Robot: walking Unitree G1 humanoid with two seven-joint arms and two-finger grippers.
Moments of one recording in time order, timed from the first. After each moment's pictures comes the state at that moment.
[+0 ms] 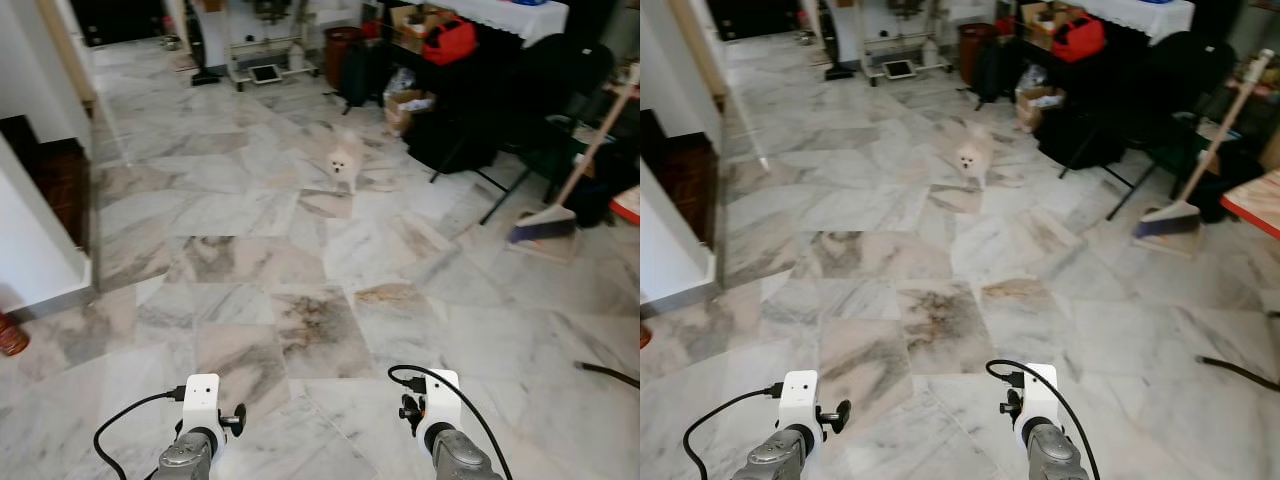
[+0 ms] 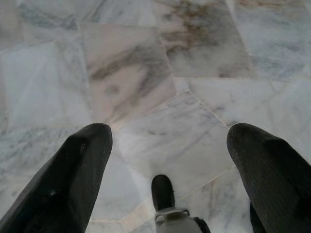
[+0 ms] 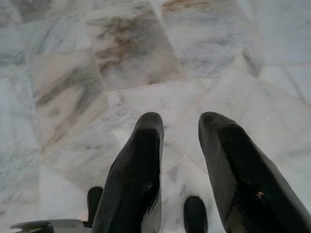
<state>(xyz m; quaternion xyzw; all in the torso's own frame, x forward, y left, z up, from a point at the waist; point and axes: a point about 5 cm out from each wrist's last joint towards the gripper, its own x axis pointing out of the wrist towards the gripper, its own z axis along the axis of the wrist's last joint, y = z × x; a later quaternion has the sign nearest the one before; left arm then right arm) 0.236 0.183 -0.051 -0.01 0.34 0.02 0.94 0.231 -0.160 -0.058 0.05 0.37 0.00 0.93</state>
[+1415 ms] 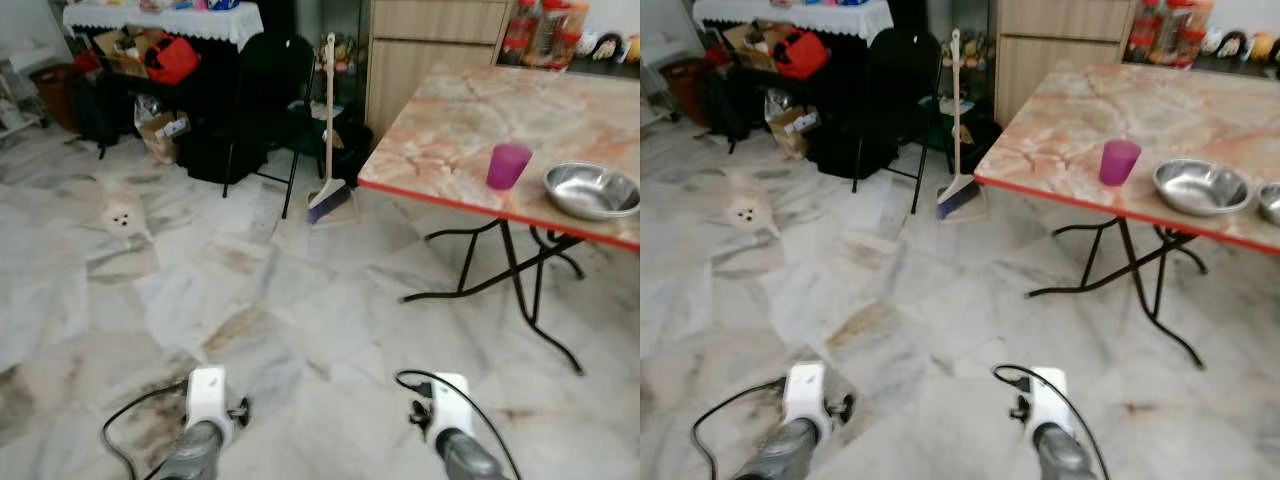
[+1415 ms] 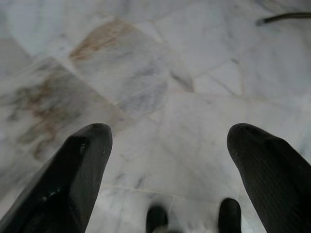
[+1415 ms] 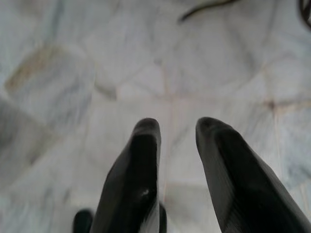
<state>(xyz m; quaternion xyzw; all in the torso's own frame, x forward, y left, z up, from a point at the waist) 0.242 0.177 -0.048 -0.02 0.33 0.03 0.94 0.238 -0.167 -0.053 0.04 0.36 0.00 0.93</state>
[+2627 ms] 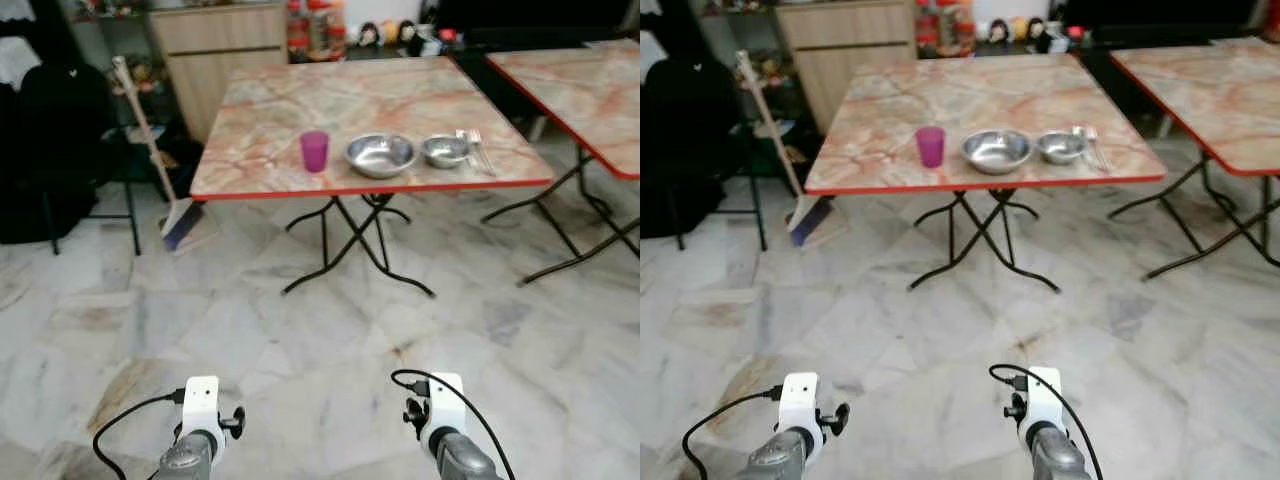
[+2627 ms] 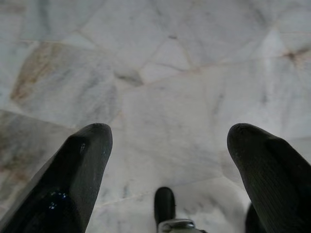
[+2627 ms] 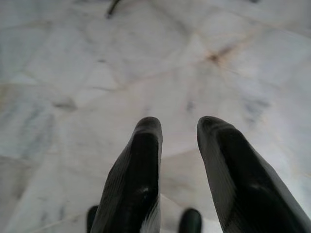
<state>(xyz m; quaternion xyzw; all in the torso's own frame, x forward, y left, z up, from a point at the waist) 0.233 0.185 -0.053 -0.01 0.35 0.03 0.94 0.230 -0.158 -0.059 0.05 0.37 0.00 0.93</state>
